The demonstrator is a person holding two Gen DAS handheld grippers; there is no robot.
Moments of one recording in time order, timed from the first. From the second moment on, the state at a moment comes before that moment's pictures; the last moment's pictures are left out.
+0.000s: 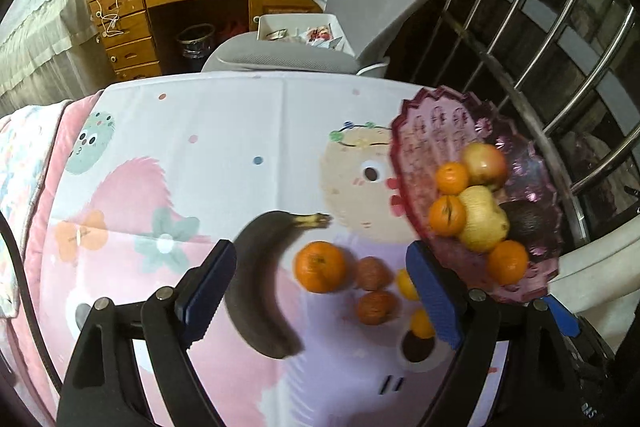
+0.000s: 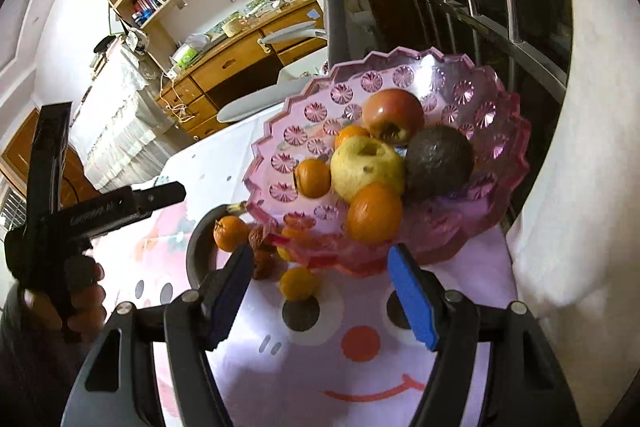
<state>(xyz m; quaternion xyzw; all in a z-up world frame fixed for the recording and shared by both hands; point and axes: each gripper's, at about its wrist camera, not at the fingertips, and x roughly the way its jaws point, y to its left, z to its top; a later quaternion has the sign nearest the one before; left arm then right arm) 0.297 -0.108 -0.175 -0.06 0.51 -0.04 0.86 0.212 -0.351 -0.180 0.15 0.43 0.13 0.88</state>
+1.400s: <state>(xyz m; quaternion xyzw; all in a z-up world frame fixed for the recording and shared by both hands) 0.334 -0.055 -0.283 -0.05 0.60 -0.10 0.79 0.220 -0.242 -0.264 0.00 0.47 -0.03 0.88</state>
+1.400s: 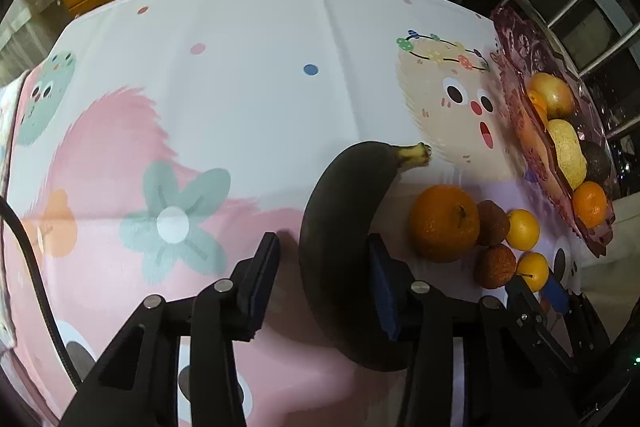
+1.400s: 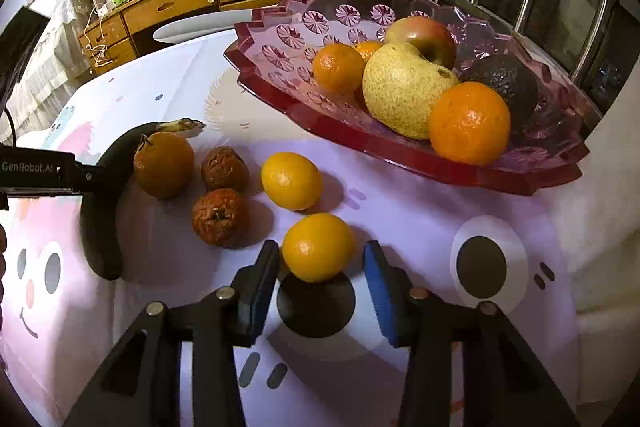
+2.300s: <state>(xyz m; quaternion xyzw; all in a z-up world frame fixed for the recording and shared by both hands) 0.323 -0.056 -0.243 -0.05 0.54 -0.06 0.84 0.198 -0.242 -0.233 0.00 0.44 0.03 0.90</state>
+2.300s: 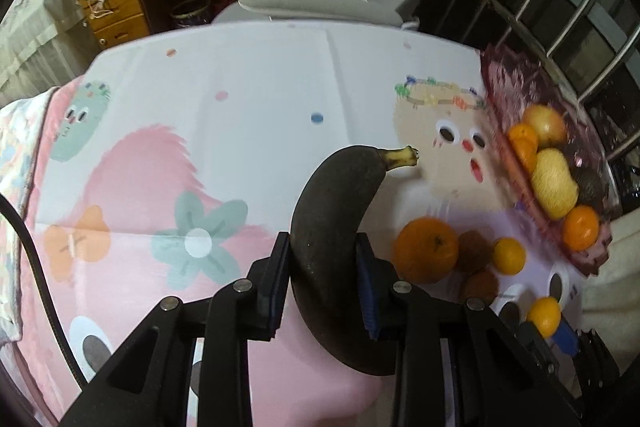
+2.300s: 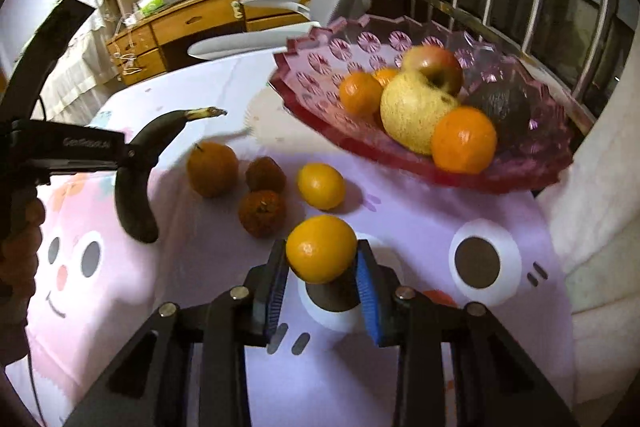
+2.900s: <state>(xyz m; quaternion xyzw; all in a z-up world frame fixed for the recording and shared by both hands) 0.337 -0.131 -0.166 -0.07 0.46 -0.04 0.88 0.213 -0.298 -0.160 -0.02 0.39 0.10 0.91</state>
